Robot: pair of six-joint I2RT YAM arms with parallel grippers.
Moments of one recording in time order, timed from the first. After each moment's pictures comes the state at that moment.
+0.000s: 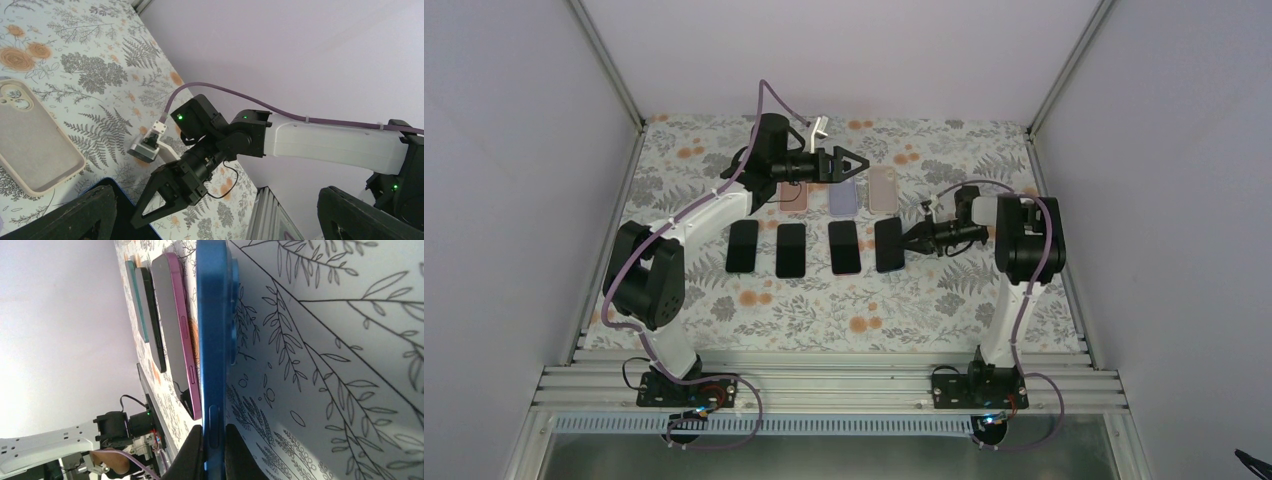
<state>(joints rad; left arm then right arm) -0.47 1.75 1.35 0.10 0.83 -0.67 0.00 2.07 1.15 -0.64 -1.11 0.01</state>
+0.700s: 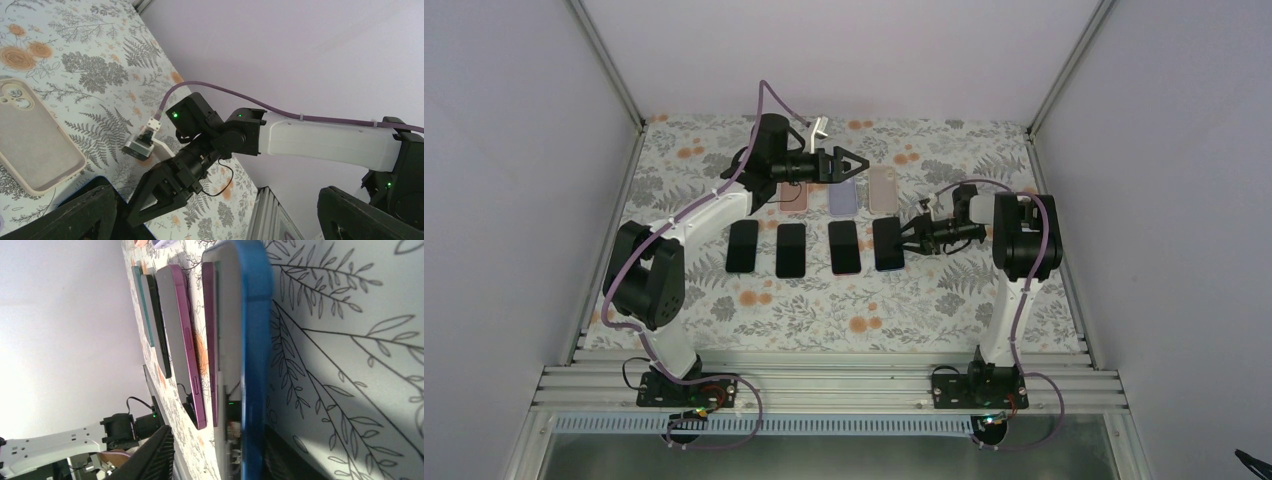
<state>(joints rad) -0.47 1.75 1.35 0.10 0.83 -0.67 0.01 2.11 1.18 -0.62 -1.15 0.02</state>
